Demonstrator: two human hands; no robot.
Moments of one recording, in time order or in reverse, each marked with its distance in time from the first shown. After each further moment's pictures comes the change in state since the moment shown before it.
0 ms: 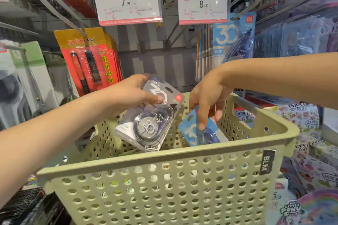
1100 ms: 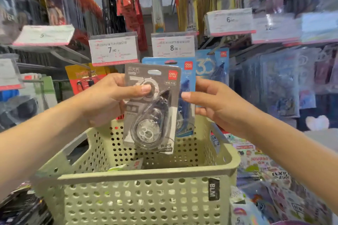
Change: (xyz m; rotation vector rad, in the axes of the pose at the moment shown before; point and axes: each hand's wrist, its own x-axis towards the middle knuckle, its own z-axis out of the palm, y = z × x) left_hand -0.045 0.082 0.006 -0.366 0.017 0.246; right_hand -0.071 0.047 0.052 0.977 0.722 -0.928
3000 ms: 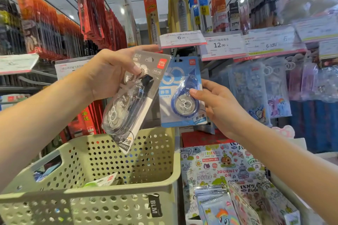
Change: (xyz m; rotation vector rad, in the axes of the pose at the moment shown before) left_hand 0.065 0.073 0.069 0.270 0.084 0.078; right_hand -0.008 0.012 -0.089 0.214 0.191 -0.129
